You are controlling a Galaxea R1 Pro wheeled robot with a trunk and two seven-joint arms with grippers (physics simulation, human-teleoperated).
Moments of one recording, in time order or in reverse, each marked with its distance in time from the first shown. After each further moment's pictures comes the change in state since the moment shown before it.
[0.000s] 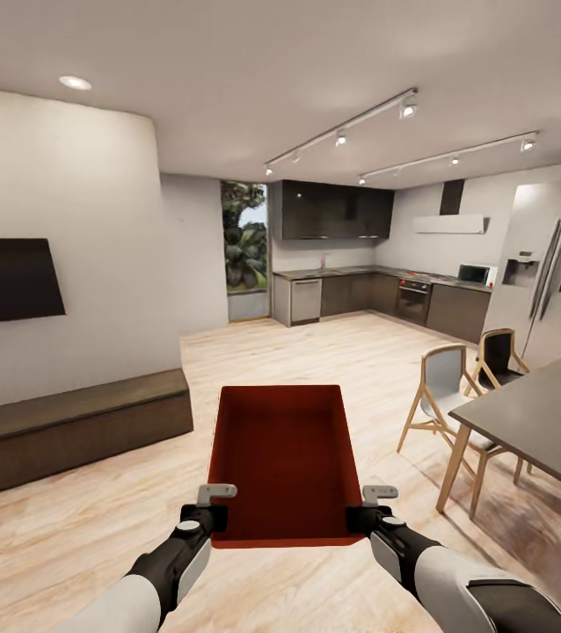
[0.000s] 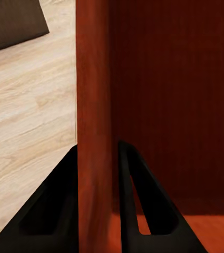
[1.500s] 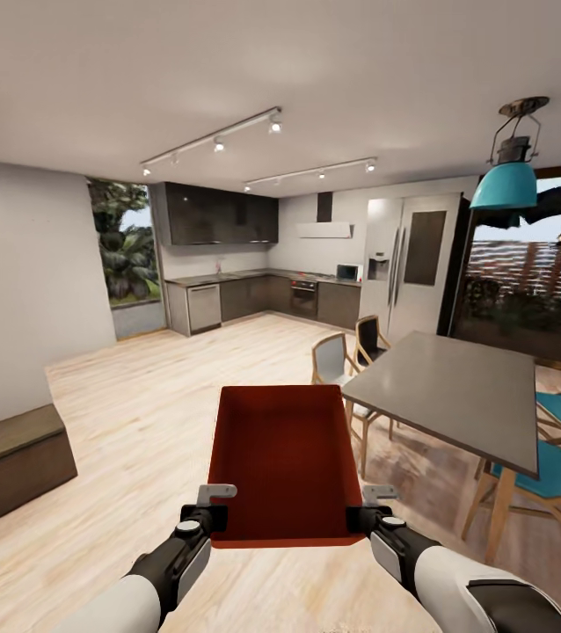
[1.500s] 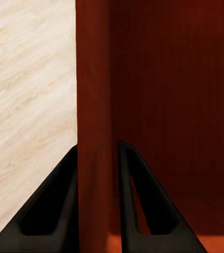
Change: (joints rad) left arm 0.000 0.000 0.000 0.001 0.000 -0.001 0.000; right arm 0.000 0.000 0.000 0.000 0.000 0.000 0.000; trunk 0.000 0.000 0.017
